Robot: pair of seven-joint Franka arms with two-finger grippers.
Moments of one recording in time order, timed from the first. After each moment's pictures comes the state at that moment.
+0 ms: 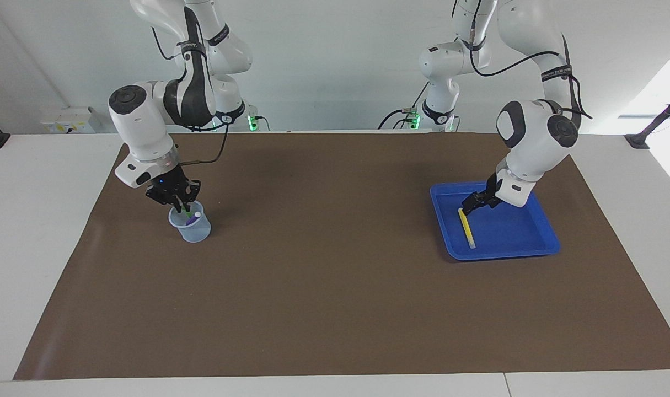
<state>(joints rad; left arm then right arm) 0.15 0.11 -0.23 -2.12 -0.11 2.15 -0.22 0.01 -0.05 -0.04 -2.24 -0.02 2.27 -0.14</state>
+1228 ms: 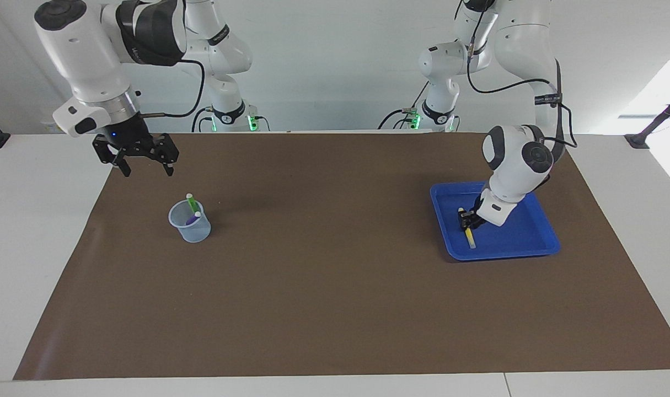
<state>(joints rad) 0.12 0.22 -0.24 -2.12 -0.02 2.27 -0.20 0.01 -0.04 -0.05 -1.73 -0.02 1.75 -0.03</state>
